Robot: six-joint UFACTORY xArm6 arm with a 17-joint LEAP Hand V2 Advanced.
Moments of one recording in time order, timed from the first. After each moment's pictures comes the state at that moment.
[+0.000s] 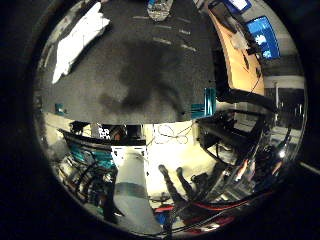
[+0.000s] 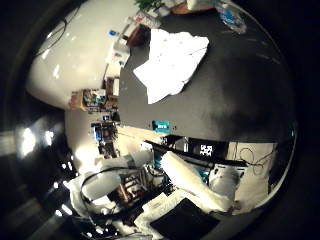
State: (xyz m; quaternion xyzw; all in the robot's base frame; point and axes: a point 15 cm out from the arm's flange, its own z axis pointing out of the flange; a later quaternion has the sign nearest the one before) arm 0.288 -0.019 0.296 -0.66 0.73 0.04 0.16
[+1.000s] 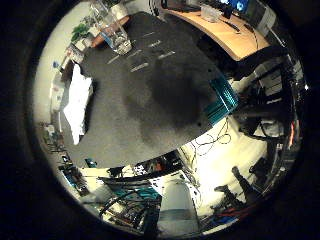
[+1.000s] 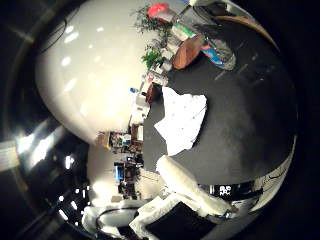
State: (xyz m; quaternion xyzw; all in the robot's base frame) arm 0.307 -0.091 0.310 -0.49 0.79 0.00 0.36
